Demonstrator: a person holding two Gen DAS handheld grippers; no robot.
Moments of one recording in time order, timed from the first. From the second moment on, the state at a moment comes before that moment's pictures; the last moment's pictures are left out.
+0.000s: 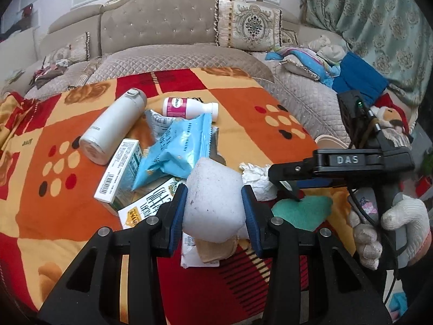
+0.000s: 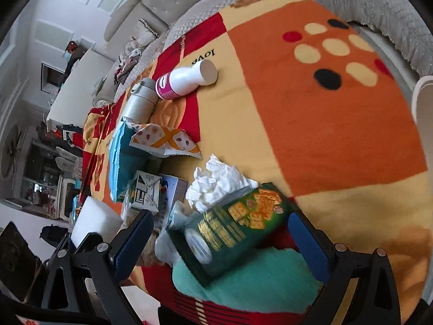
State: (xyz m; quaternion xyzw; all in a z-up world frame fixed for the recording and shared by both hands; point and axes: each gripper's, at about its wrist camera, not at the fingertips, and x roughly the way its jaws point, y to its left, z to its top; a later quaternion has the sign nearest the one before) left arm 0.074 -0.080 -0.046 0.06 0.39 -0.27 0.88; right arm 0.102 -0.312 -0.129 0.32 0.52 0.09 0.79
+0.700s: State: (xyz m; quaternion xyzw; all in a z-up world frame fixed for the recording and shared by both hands) left arm 0.075 -0.055 -0.049 0.04 0.39 -0.24 0.89; right arm 0.096 -0.288 -0.087 0.15 0.51 0.09 0.84
